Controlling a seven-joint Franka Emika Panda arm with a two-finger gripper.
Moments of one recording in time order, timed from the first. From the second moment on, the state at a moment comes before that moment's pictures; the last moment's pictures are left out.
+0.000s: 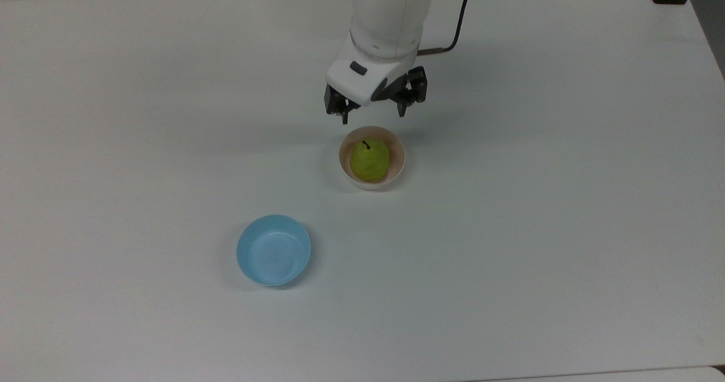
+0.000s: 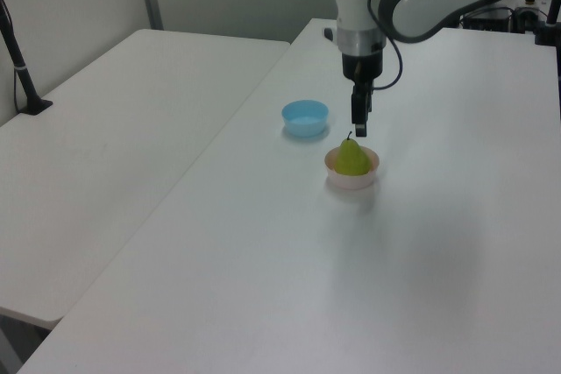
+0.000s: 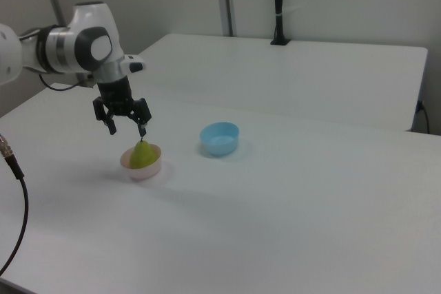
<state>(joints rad) 0.22 0.32 0.00 -1.64 -0.05 1.92 0.04</state>
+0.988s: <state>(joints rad) 0.23 0.48 0.00 -1.64 -0.06 2.08 0.04</state>
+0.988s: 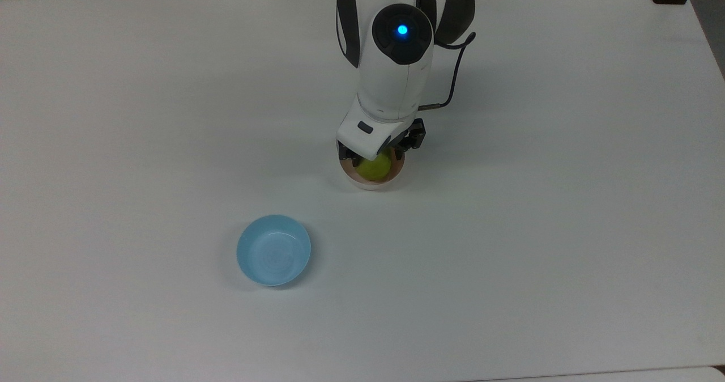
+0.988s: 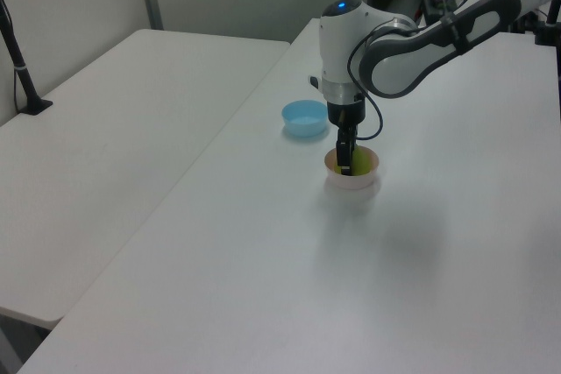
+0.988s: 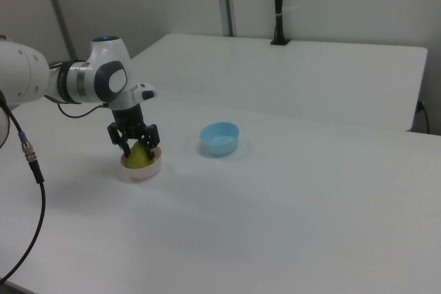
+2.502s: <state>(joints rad) 0.23 0.39 0.00 -1.54 -0.06 1.90 0.06</state>
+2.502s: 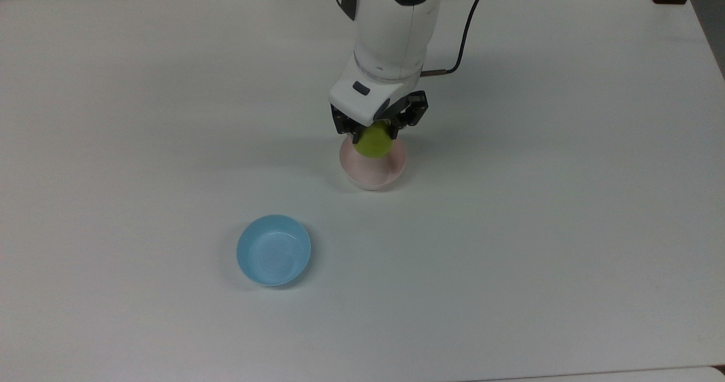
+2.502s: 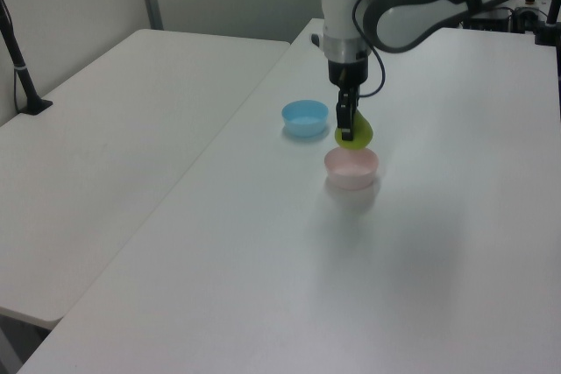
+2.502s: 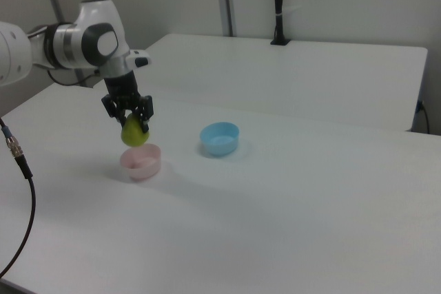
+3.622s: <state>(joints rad) -0.03 0.45 -0.08 -1.50 -0.11 1.97 -0.06</state>
